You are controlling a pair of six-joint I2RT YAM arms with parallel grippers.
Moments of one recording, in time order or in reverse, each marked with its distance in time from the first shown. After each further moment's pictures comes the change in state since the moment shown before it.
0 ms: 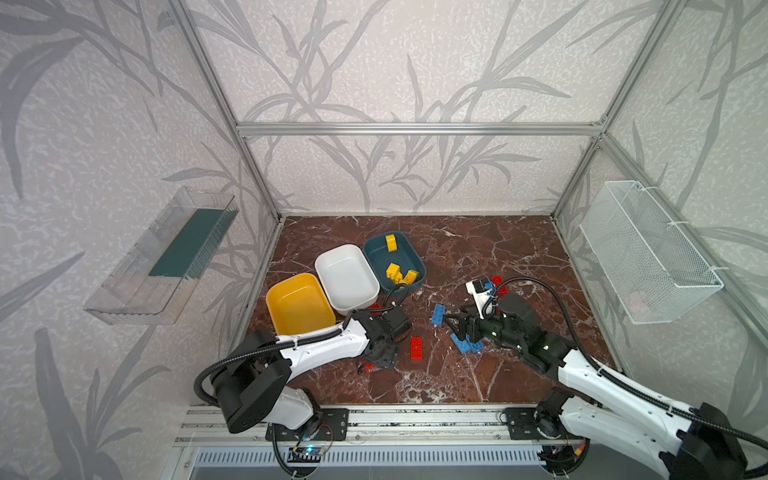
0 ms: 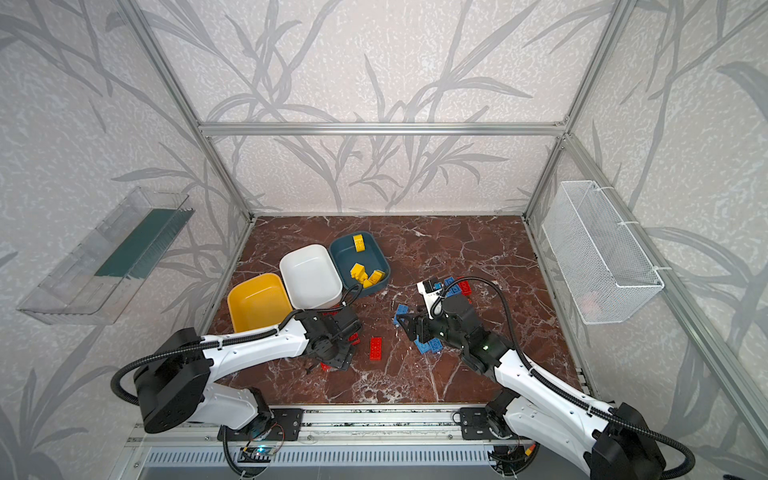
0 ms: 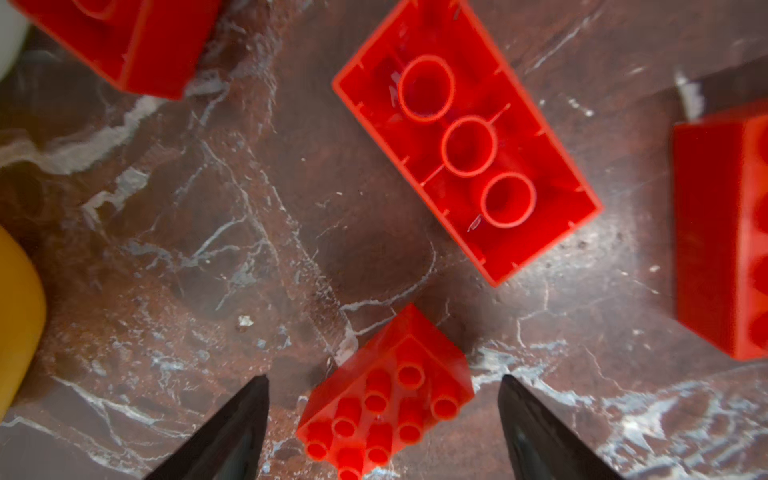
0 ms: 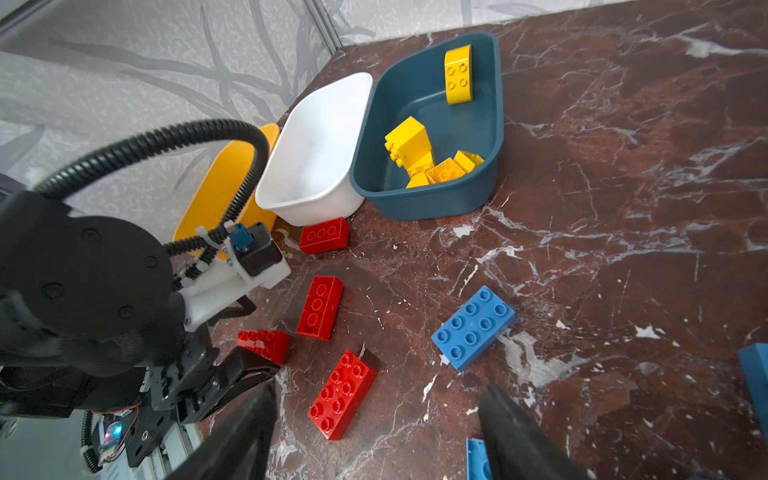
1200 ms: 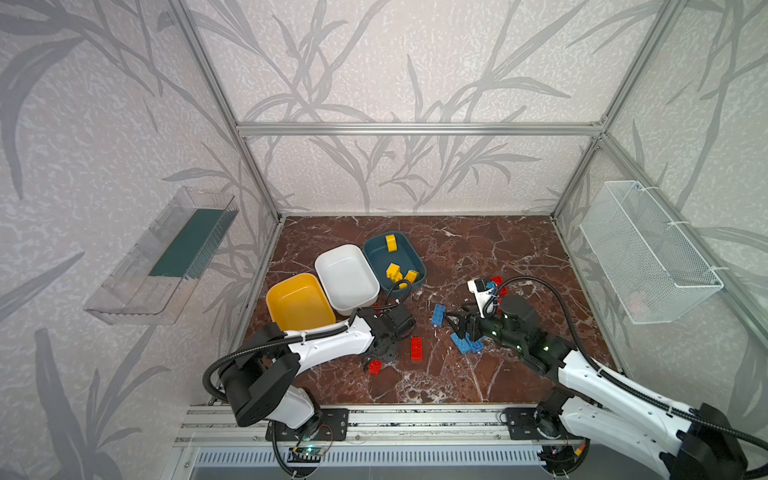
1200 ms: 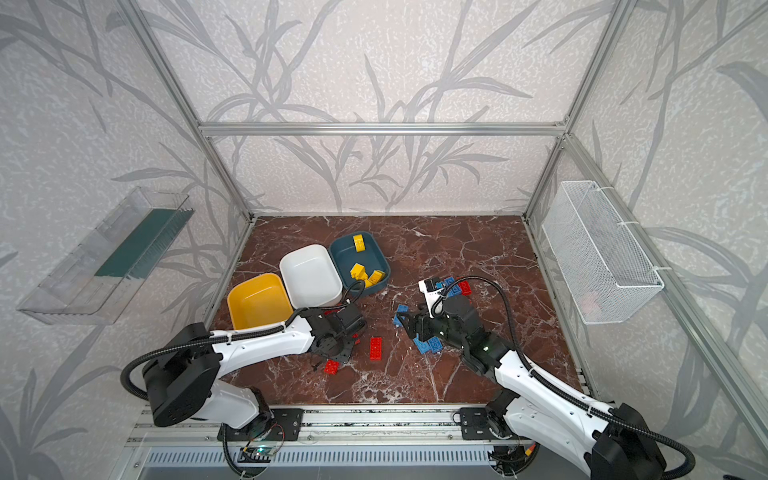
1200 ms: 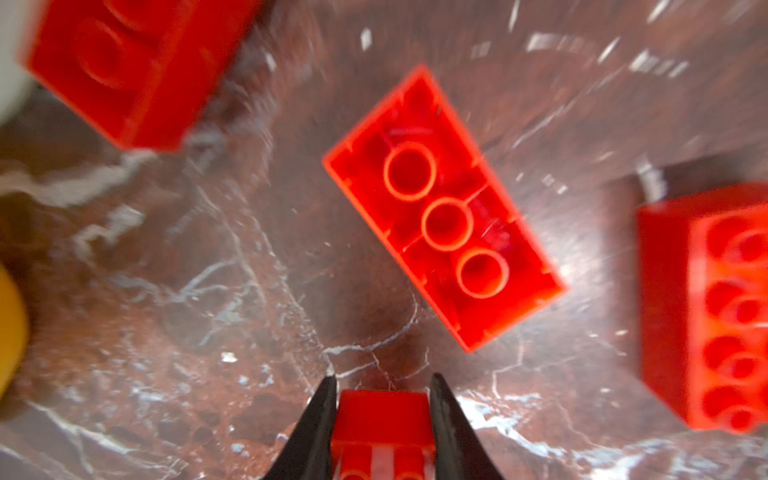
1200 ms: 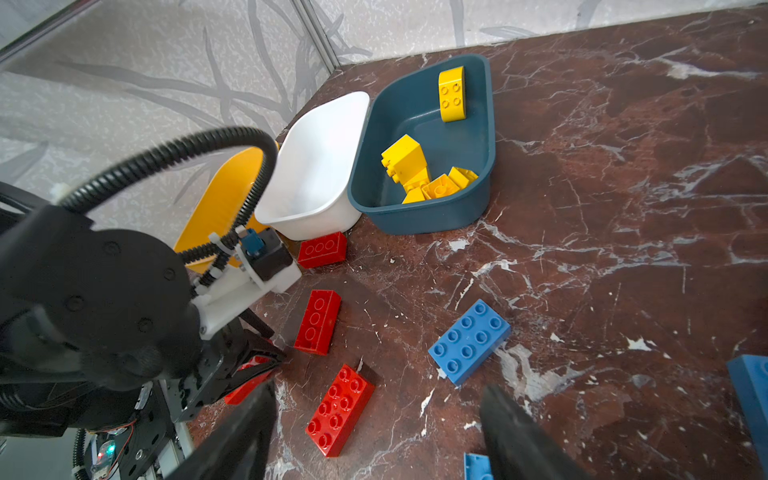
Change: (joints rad) left arm 0.010 0.000 0.054 0.035 -0.035 -0.052; right arm 0.000 0.005 -0.009 0.037 0.017 0.011
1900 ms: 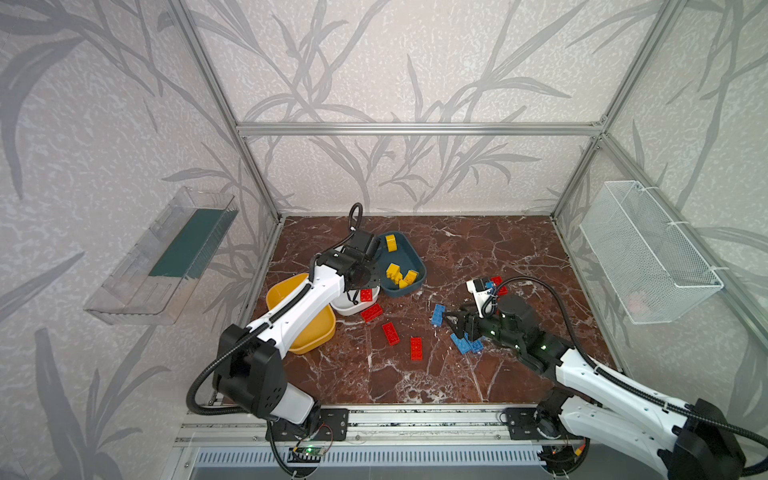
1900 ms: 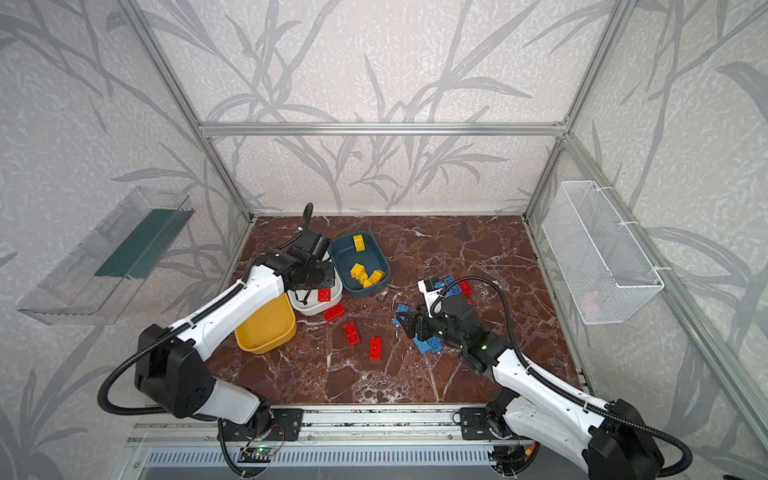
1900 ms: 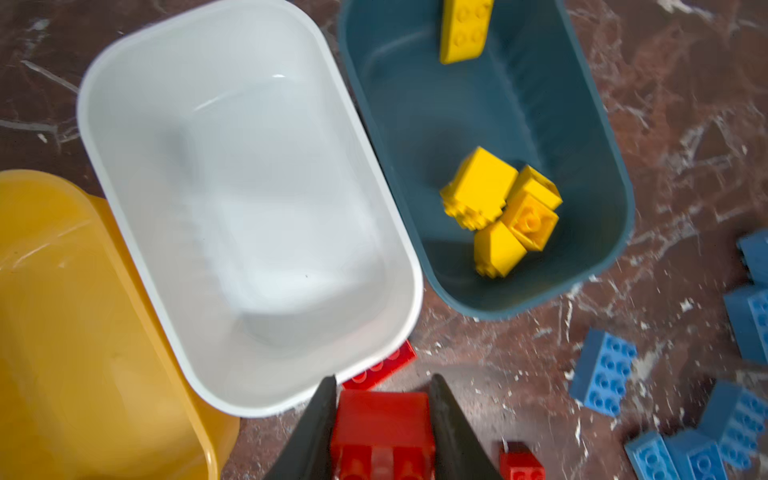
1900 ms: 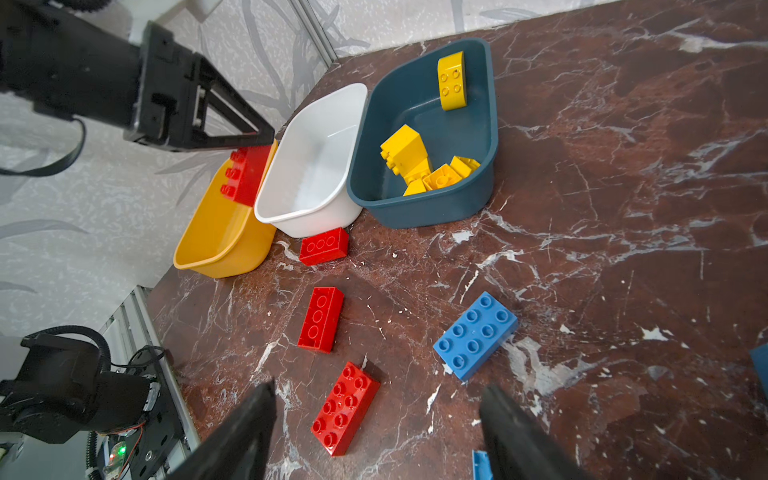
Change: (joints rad) left arm 0.480 0.092 0.480 -0.076 0.042 0.142; right arm 0.000 0.028 -0.002 0.015 -0.011 0.034
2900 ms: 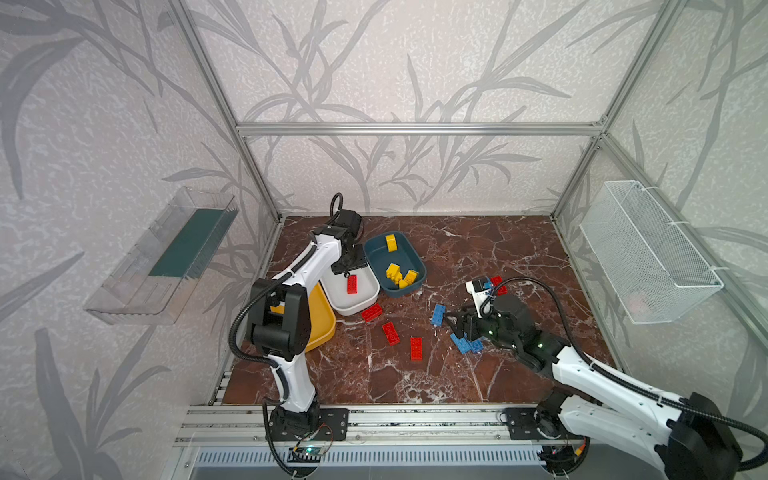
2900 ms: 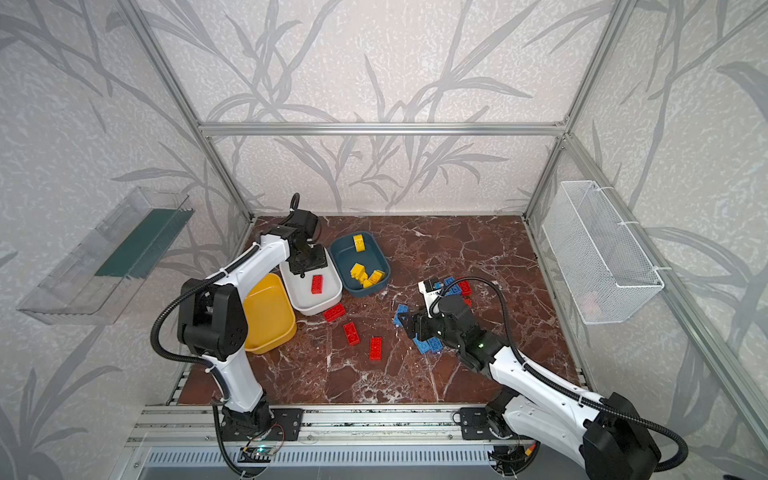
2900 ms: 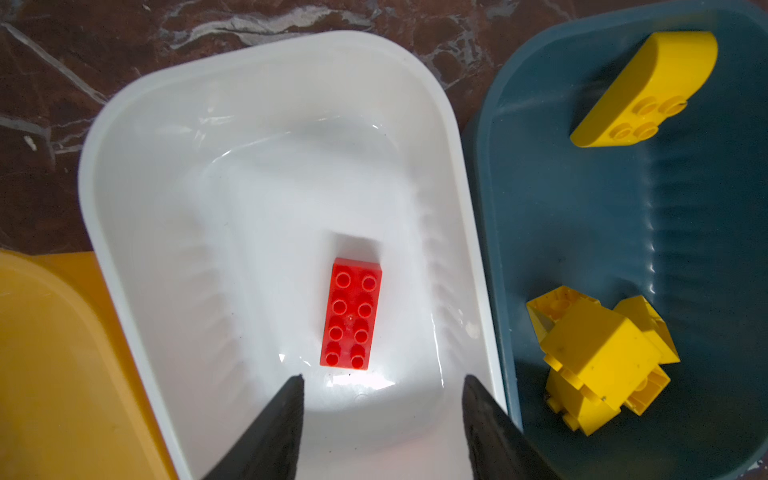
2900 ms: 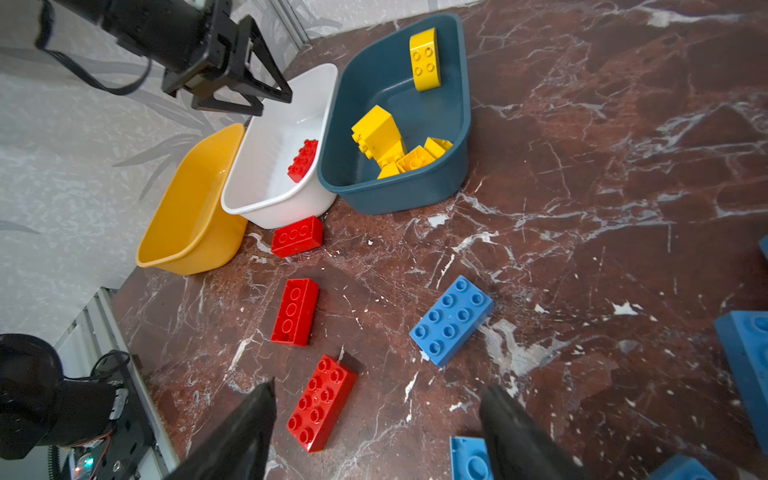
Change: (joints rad) left arm 0.179 0.279 0.222 -0.051 0.077 0.017; right arm 0.010 0.040 0.017 -0.062 0.066 -0.002
